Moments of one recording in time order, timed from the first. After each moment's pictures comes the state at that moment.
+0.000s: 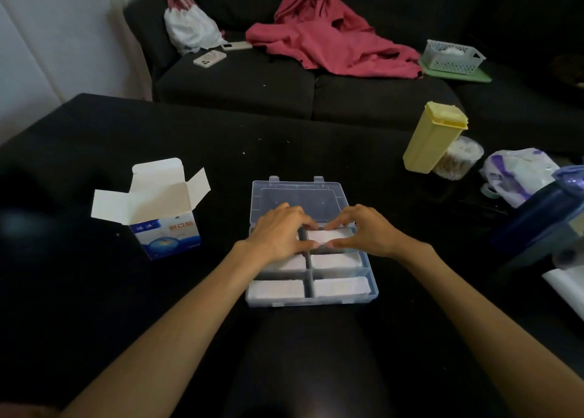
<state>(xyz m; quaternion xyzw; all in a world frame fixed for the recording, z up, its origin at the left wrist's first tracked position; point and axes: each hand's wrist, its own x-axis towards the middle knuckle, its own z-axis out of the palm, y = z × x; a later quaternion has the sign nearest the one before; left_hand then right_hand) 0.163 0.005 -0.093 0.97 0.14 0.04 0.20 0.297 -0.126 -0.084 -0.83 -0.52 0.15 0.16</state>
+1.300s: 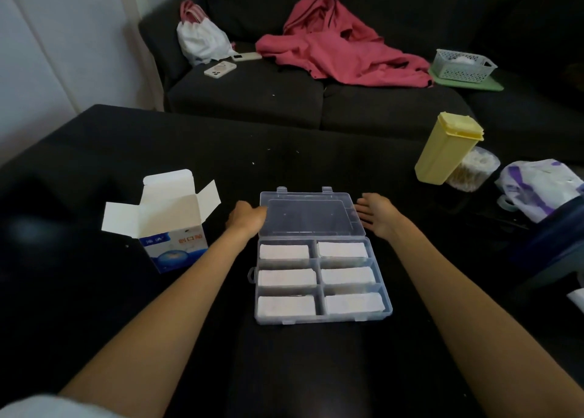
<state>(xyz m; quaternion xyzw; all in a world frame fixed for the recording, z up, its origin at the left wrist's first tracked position) 0.168 0.075 -0.101 0.68 0.52 0.08 0.51 0.337 -0.072 -0.092 -0.77 -0.02 0.33 0.55</state>
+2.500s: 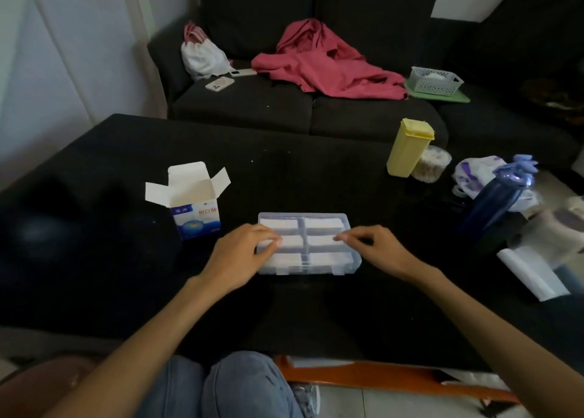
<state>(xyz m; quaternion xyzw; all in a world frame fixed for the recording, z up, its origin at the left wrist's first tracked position) 0.032 -0.032 -0.069 0.94 0.21 0.14 0.23 0.228 -0.213 -0.056 -0.83 -0.43 0.21 0.29</state>
